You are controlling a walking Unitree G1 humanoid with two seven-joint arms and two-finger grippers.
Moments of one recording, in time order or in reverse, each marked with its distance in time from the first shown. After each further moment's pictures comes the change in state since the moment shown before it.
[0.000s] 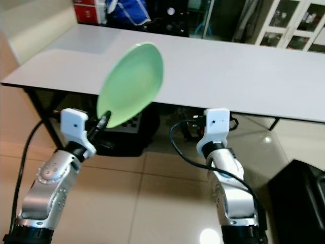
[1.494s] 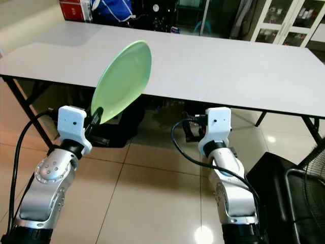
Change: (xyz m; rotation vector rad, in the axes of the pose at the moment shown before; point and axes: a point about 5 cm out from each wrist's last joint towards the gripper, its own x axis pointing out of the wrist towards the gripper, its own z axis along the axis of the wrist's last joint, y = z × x) left arm -0.002 0.008 0.009 0.143 0.010 0.126; right arm 0.005 0.000 0.001 0.008 0.004 -0.015
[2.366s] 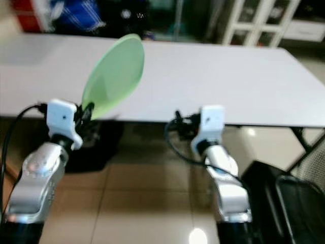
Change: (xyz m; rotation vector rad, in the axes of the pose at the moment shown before) left arm 0.006 0.013 0.010 0.021 -0.015 -0.018; right arm 0.003 0.006 0.000 0.022 -0.005 0.005
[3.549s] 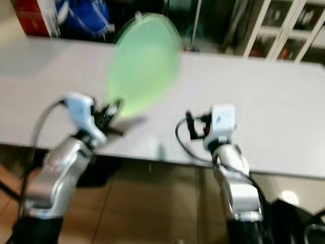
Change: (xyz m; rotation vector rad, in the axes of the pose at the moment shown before) left arm 0.012 -0.040 0.019 -0.296 -0.061 -0.217; right arm 0.000 -0.013 0.001 -0.042 0.005 0.017
